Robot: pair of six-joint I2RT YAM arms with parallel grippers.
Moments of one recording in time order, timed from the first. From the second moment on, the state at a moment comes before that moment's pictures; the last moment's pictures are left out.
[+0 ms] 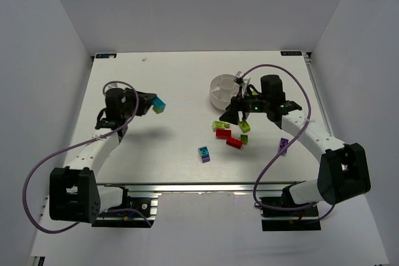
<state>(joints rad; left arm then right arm) -0.02 1.22 0.72 0.07 0.24 -1.13 0.35 1.38 0.95 -0.19 -0.88 -0.13</state>
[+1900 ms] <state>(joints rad) -0.64 1.44 0.87 0.28 -0.30 -1.99 0.67 1.46 0.80 0.66 -0.22 0.21</state>
